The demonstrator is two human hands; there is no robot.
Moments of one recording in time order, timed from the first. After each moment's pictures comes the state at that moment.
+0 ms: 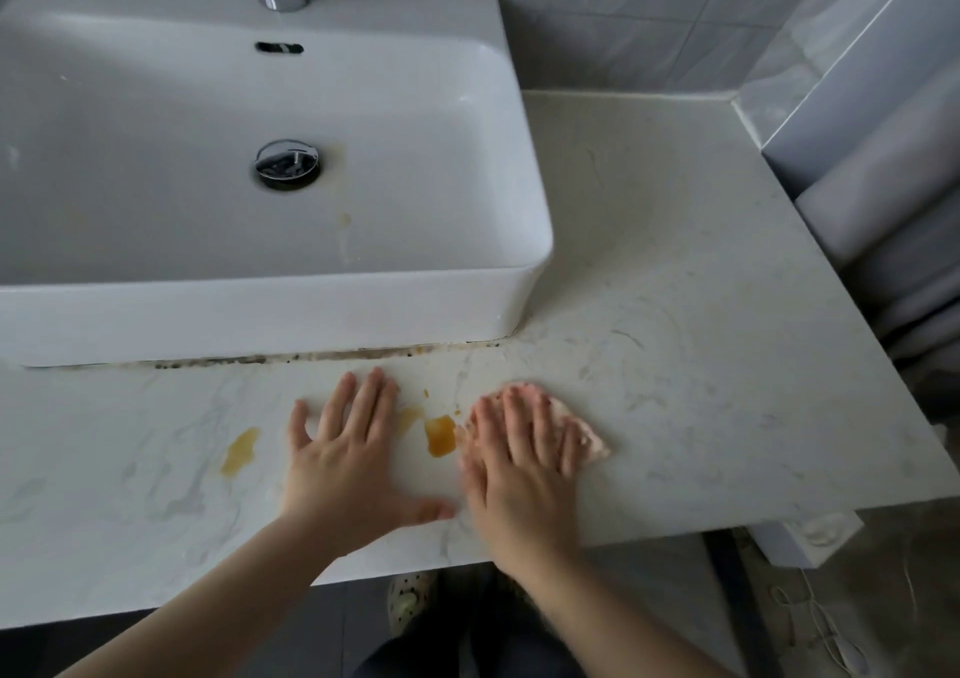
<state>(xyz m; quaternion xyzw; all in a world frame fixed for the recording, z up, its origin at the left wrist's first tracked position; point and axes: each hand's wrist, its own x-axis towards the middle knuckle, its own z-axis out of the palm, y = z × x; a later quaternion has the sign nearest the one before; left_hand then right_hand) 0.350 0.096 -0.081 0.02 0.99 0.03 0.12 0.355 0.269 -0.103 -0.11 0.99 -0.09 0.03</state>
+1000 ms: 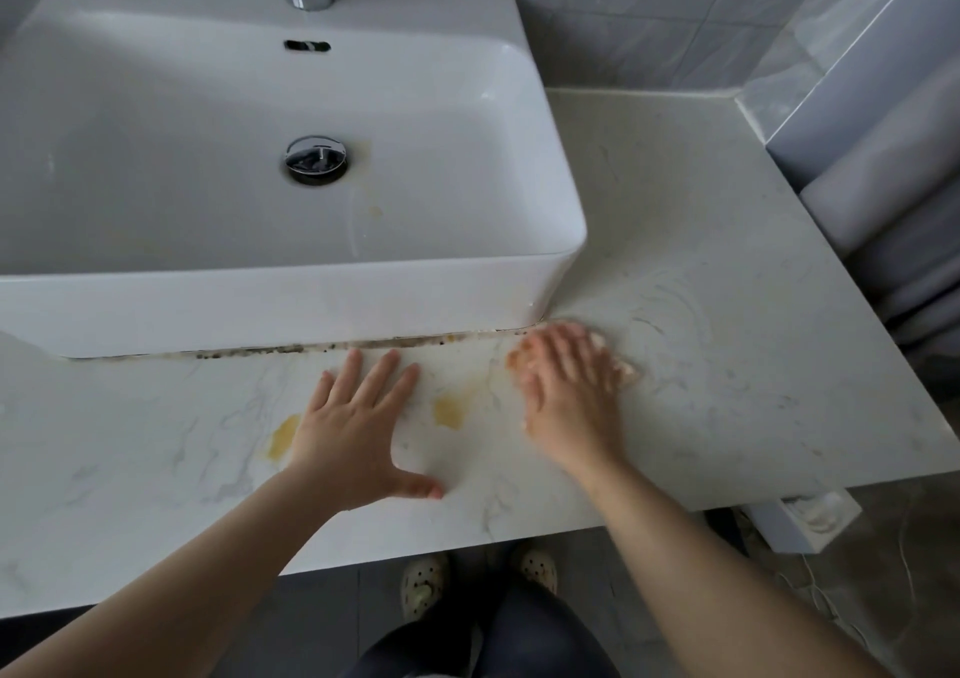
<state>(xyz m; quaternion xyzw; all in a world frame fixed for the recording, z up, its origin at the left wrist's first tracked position) 0.338 0.054 -0.072 0.08 0.98 0.05 0.19 0.294 0.279 -0.105 -0.07 0.99 -0.11 0.01</state>
